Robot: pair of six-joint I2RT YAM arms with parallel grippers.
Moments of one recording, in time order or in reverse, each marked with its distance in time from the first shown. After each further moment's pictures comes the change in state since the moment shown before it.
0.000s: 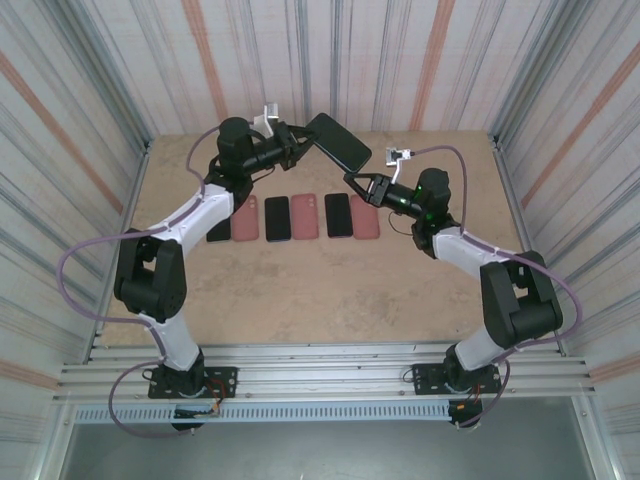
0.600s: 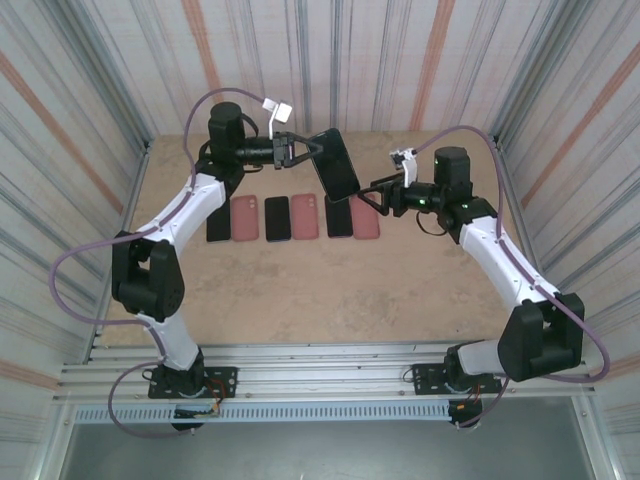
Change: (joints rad) left arm 0.049 -0.001 0.123 -0.229 0.458 0.776; right arm -0.071 -0.188 0.248 -0.959 -0.050 -0.779
